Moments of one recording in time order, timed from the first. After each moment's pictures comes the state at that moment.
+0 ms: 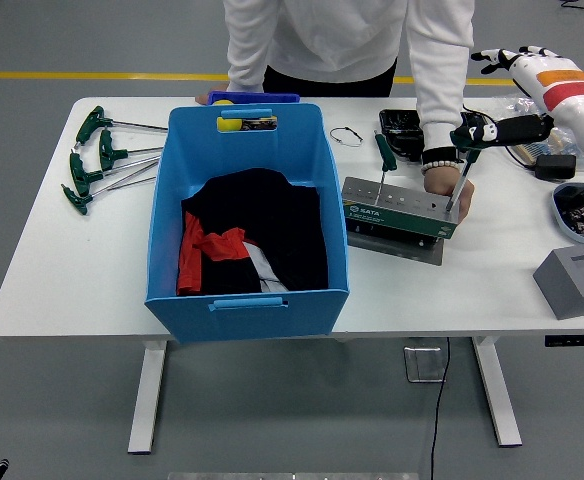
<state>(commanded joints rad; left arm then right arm) -0.08 0.18 -1.02 -0.18 0.76 0.22 -0.09 0.74 -0.51 0.95 1.15 -1.90 -0.02 0.02</state>
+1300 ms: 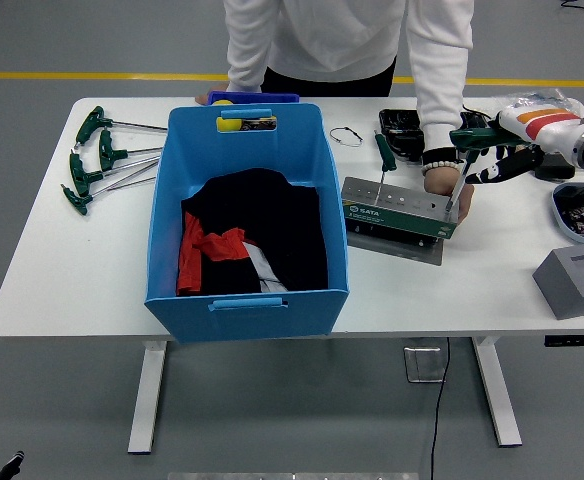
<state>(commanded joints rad) -0.10 0.14 -1.07 -0.18 0.75 0.21 -0.10 1.00 -0.47 0.53 0.74 -1.83 0.10 0.12</state>
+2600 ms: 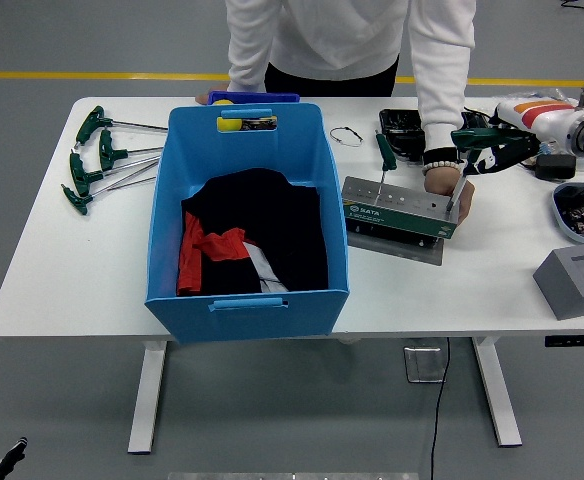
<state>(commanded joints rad) -0.12 0.14 -1.10 -0.18 0.77 0.21 -0.09 1.07 -0.41 0.48 0.63 -1.77 0.14 0.10</state>
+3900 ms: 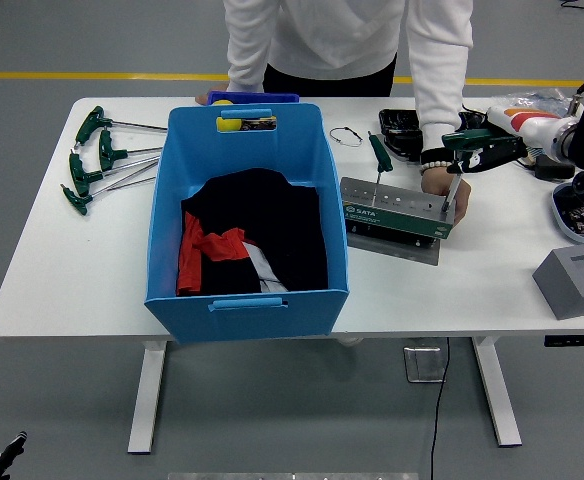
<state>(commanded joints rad) -0.14 0.14 -1.13 -0.18 0.81 0.22 -0.08 1.07 -0.37 0.45 0.61 -1.61 0.14 0.05</state>
